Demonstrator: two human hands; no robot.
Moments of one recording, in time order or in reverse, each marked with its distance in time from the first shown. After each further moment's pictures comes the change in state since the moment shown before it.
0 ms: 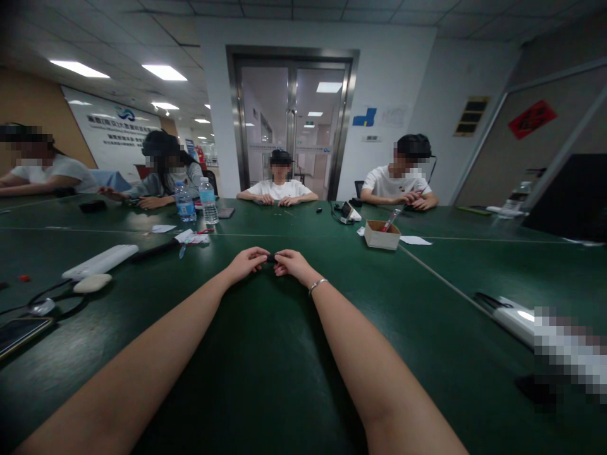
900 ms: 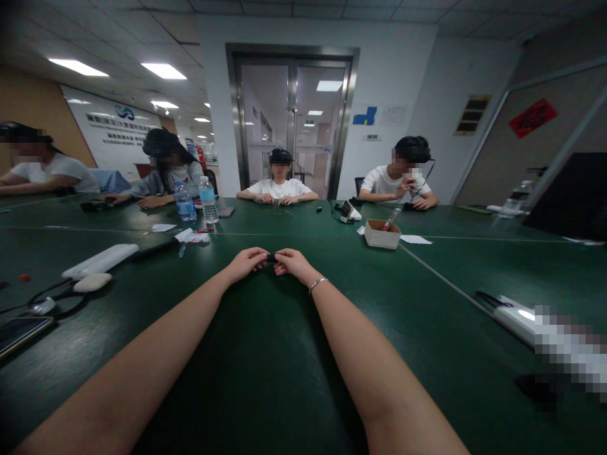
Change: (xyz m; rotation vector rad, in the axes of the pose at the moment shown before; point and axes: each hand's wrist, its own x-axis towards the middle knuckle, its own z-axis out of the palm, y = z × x) left_hand 0.000 0.003 0.002 -0.041 -0.003 -0.047; right_hand 0.002 0.003 -0.001 0.000 0.004 0.002
